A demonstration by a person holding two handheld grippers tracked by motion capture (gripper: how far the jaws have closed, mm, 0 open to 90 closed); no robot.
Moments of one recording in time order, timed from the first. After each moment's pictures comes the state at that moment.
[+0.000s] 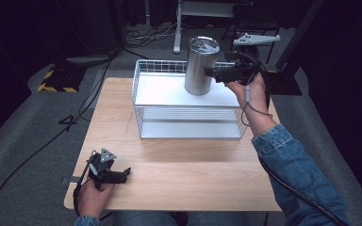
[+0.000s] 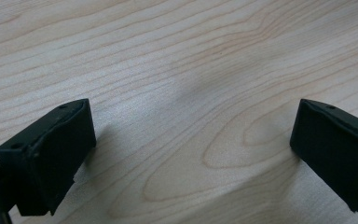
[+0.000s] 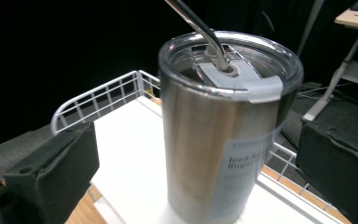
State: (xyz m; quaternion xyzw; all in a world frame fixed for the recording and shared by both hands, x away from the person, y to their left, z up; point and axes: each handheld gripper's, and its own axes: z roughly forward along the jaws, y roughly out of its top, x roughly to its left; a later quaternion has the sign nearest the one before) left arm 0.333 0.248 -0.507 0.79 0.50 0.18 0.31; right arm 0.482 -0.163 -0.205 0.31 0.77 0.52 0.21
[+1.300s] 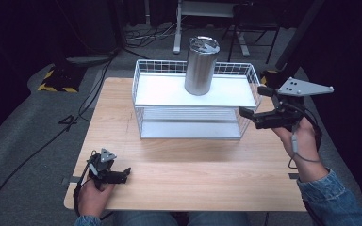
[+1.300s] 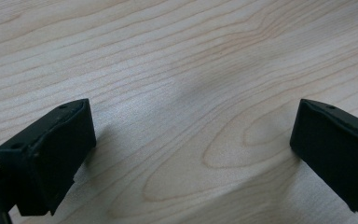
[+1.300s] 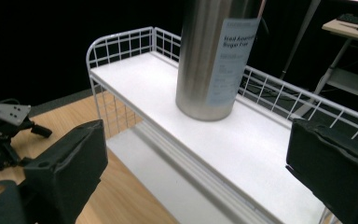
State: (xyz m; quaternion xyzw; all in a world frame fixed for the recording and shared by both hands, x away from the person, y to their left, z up) left arm 0.333 0.249 -0.507 0.79 0.50 0.18 0.31; right arm 0.381 -0.248 -0.242 0.28 0.78 0.51 0.24
